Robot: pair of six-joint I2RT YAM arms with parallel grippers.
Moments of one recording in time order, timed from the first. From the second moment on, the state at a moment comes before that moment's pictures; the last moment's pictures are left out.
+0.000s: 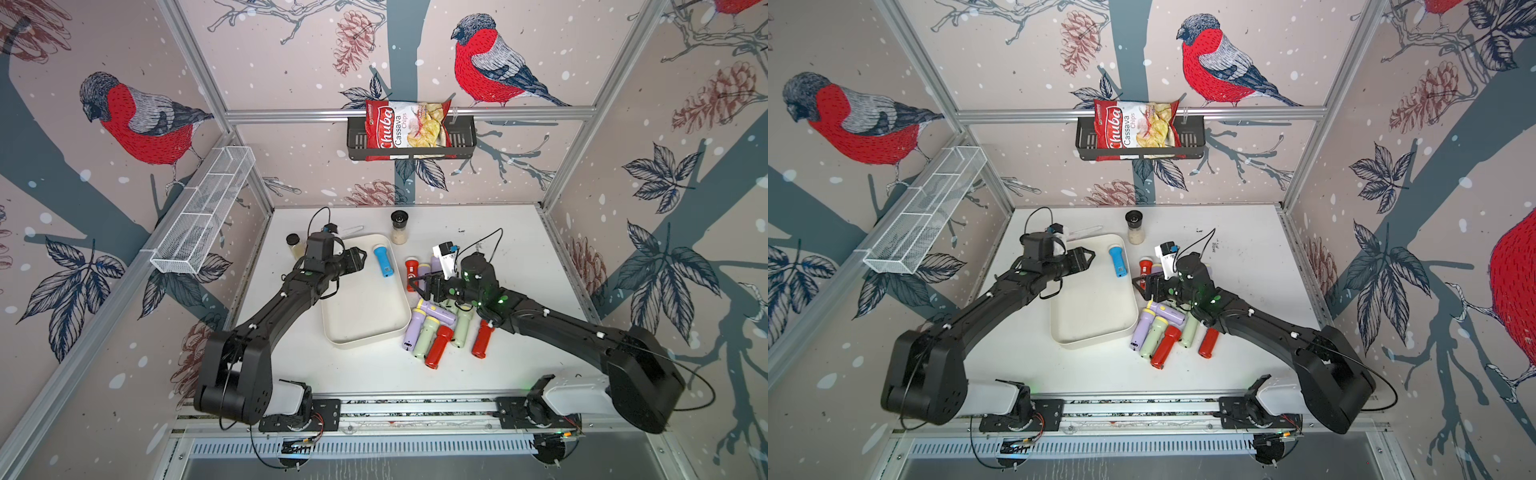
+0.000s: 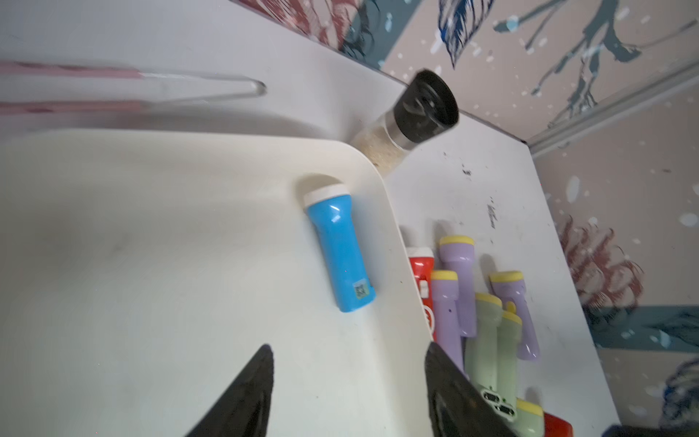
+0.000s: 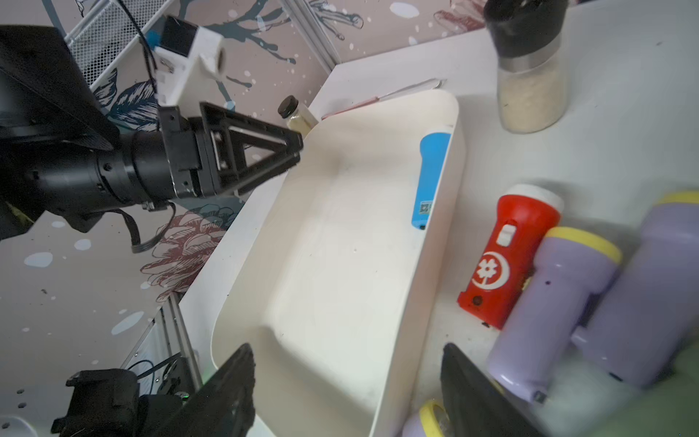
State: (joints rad) left arm -0.20 1.36 0.88 -0.14 0.25 -0.47; right arm 0.77 1.35 0.76 0.17 -0.30 0.51
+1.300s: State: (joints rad) left arm -0.06 1.51 0.85 -0.22 0.00 -0.46; right arm 0.92 1.61 0.88 0.07 -0.34 0.76
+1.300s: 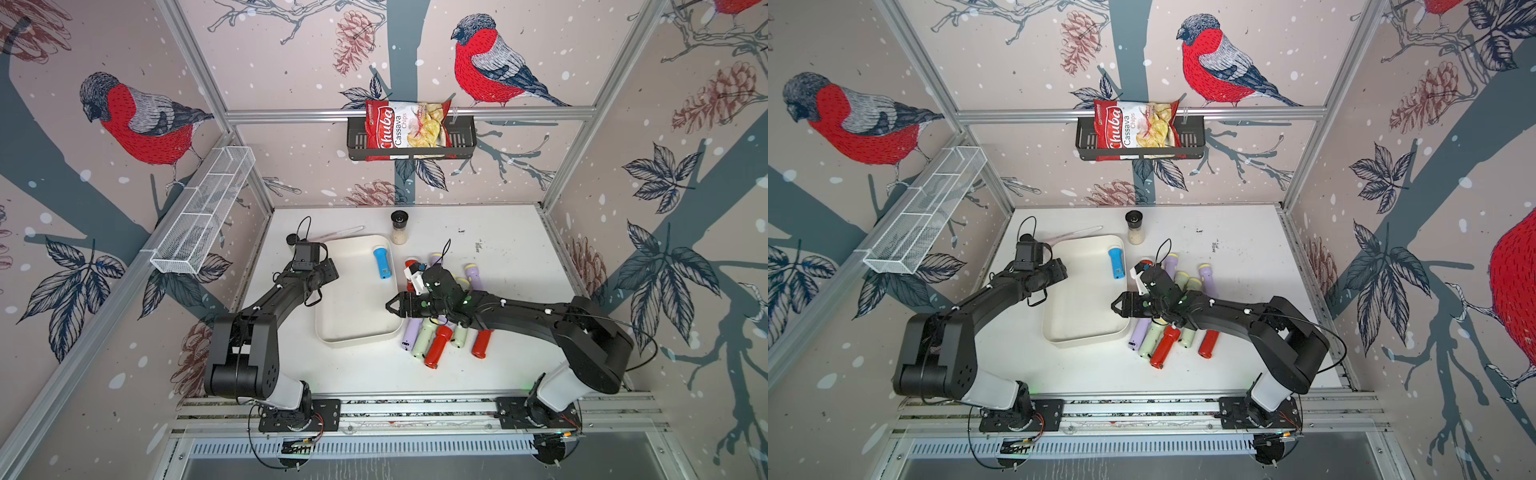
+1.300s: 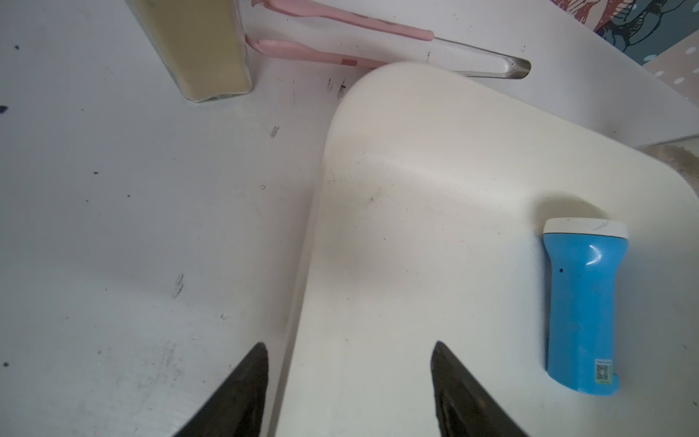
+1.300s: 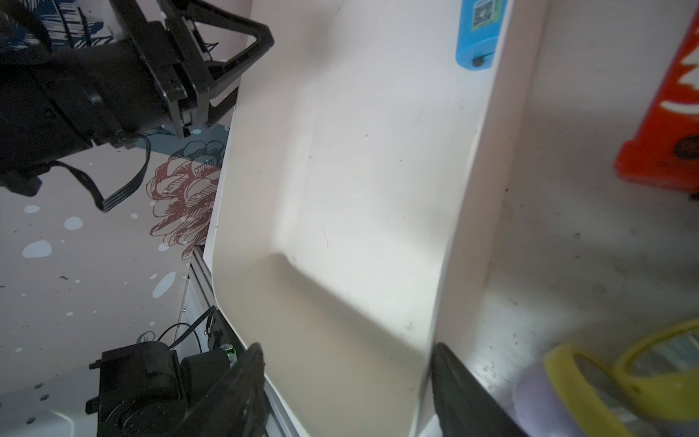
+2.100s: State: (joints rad) left arm -0.13 1.42 0.88 -0.22 -0.02 -0.42; right arm 0.88 1.41 0.84 -0.06 -0.26 0.73
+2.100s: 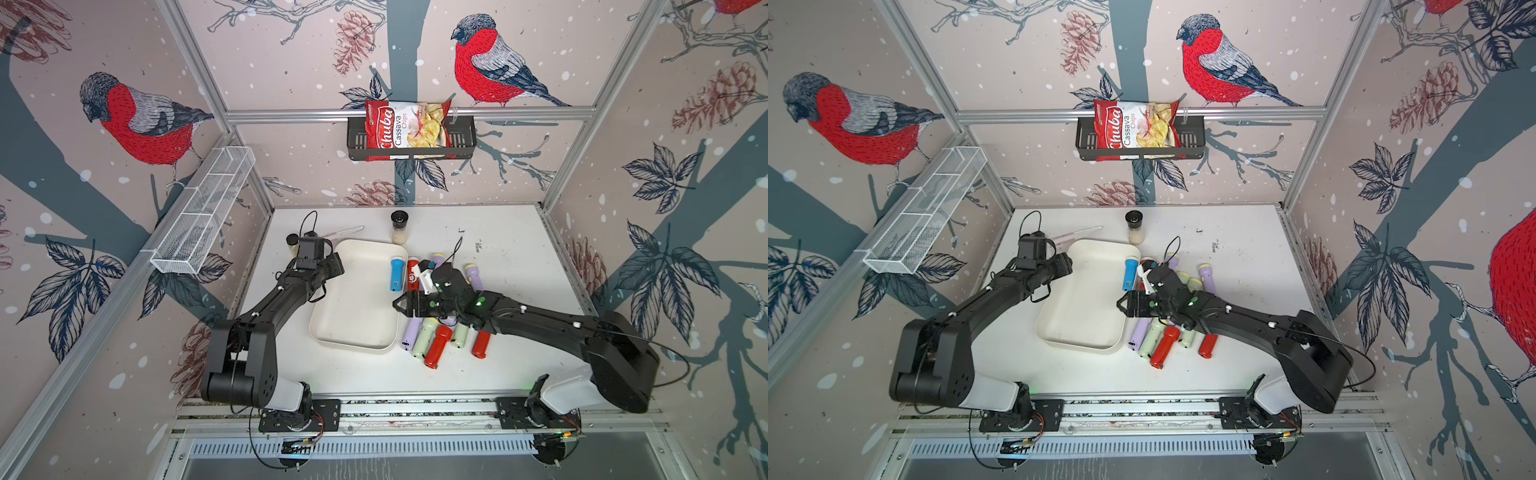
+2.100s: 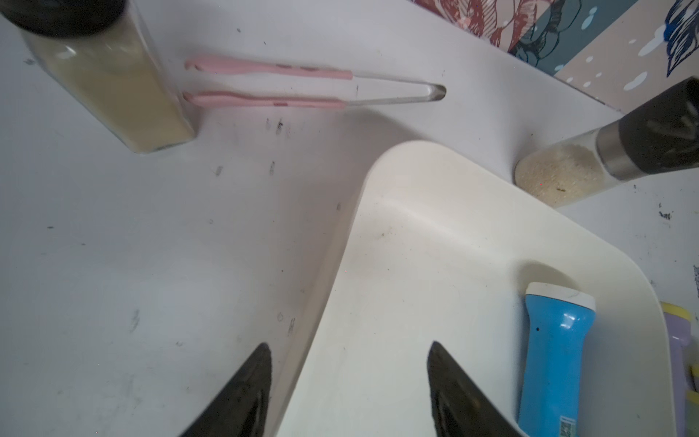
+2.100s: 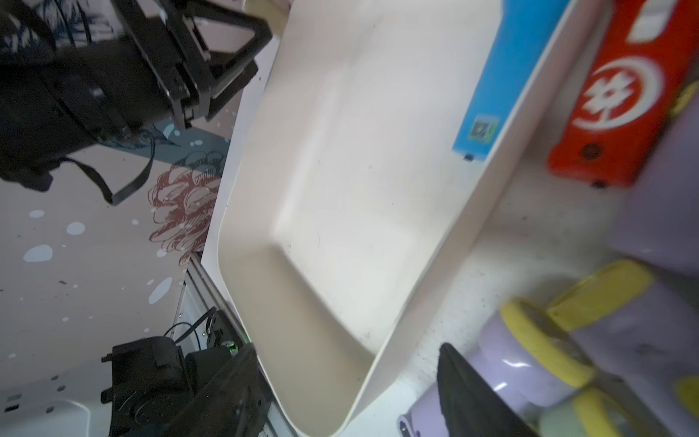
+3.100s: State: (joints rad) left arm -0.50 1.14 0.61 -0.12 0.29 -0.43; right arm 0.23 1.42 0.91 -0.58 -0.17 0.29
